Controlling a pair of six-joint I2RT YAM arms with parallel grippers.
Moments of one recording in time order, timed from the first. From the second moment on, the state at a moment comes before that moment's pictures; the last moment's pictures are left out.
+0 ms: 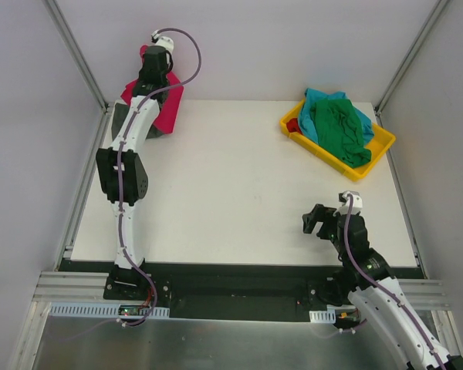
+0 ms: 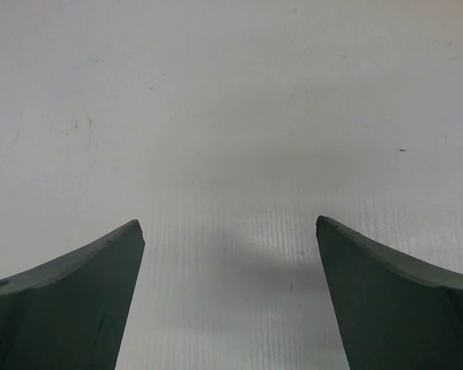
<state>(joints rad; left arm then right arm) -0.14 2.22 2.21 -0.29 -0.48 0.34 0.44 0.28 0.24 -0.44 0.23 0.43</state>
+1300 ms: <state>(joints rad) 0.06 2.42 2.22 -0.18 -0.47 0.19 0.44 0.33 0.27 -0.48 0.28 0.44</state>
